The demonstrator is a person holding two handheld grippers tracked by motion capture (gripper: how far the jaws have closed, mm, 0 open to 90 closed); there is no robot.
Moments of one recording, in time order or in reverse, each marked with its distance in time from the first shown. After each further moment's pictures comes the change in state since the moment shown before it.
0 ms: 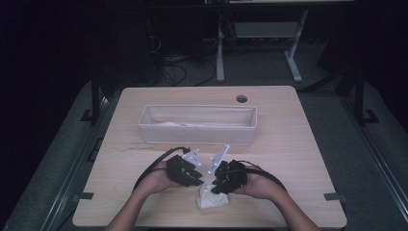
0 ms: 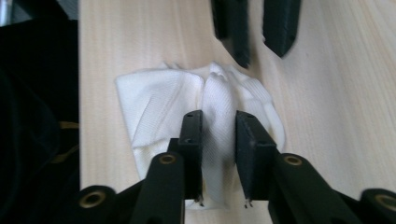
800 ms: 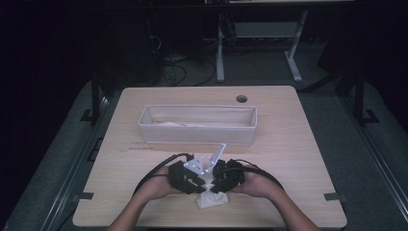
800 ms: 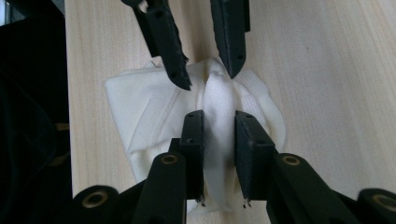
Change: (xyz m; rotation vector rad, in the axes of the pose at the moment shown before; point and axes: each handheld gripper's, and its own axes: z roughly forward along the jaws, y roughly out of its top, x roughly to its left) left arm -0.022 0.008 0.004 0.022 -0.031 0.075; right arm -0.005 0.003 0.008 0.022 0.021 0.025
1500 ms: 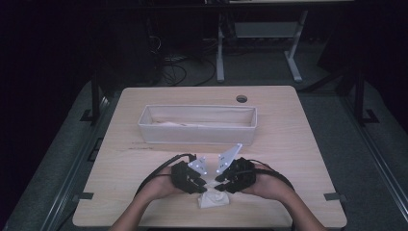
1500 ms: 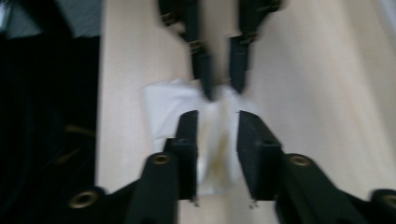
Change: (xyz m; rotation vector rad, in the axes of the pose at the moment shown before) left arm 0.003 0.002 0.007 0.020 -0.001 -0.023; right arm 0.021 -0.012 -0.040 -0.118 -0.058 -0.110
